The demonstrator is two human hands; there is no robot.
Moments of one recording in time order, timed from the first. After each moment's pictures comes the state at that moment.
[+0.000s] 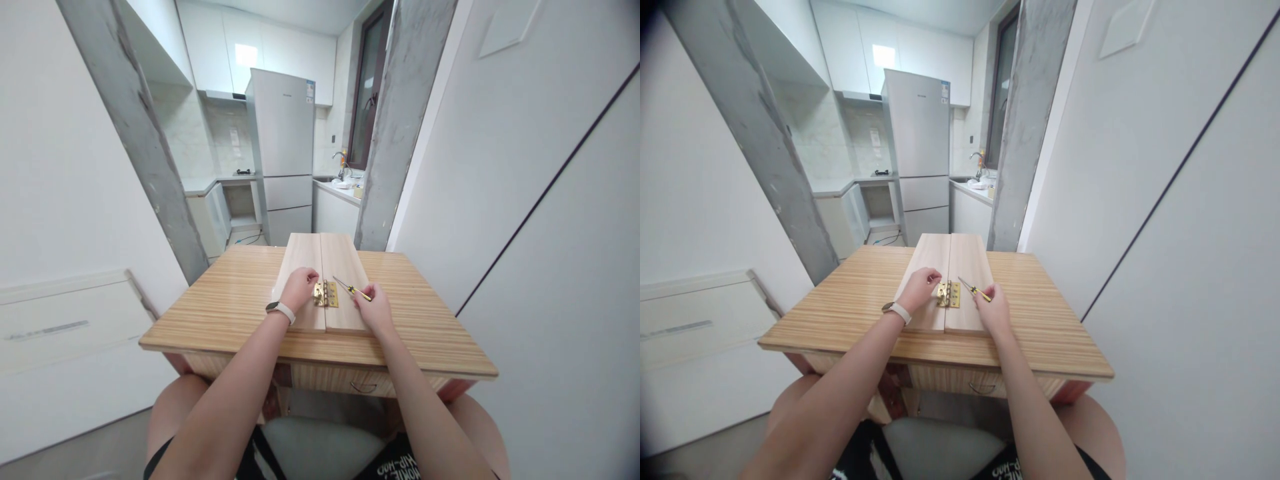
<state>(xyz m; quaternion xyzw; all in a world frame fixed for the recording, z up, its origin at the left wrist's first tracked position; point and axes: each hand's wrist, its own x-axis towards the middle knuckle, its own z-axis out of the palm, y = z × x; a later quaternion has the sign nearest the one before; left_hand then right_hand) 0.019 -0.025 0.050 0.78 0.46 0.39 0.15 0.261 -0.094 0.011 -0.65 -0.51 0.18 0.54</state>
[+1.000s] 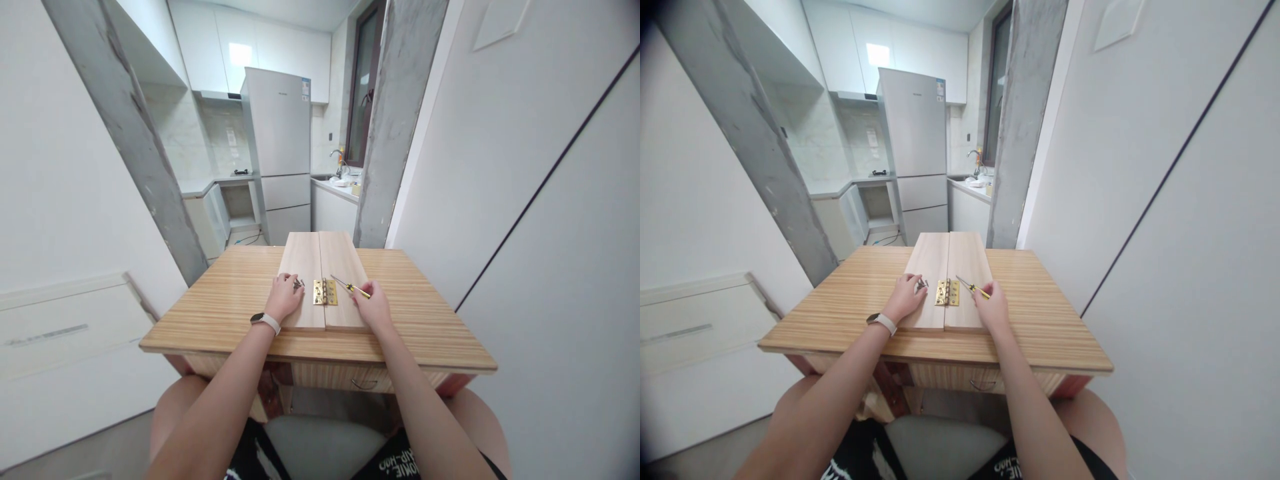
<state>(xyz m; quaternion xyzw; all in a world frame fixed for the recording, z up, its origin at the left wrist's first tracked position) -0.024 -0.027 0.008 0.77 0.56 0.31 0.03 0.262 -0.092 0.007 -0.64 -0.51 0.19 0.55</state>
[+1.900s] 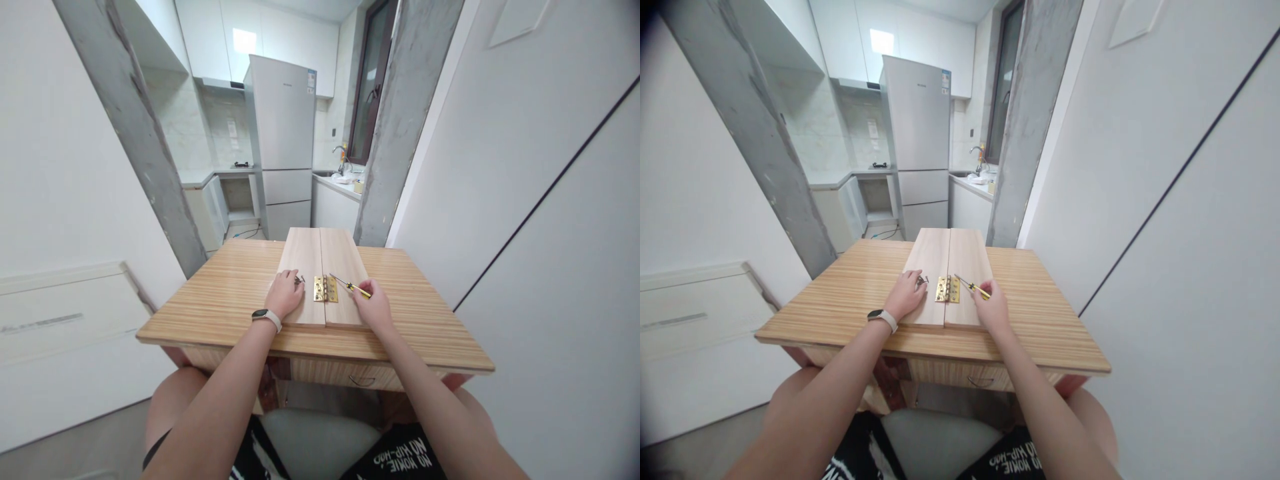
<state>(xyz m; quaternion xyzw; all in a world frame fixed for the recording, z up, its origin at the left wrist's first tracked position) -0.023 -0.038 0.009 0.77 0.54 0.33 0.04 0.259 -0.098 0.011 -0.63 -0.57 0.14 0.52</state>
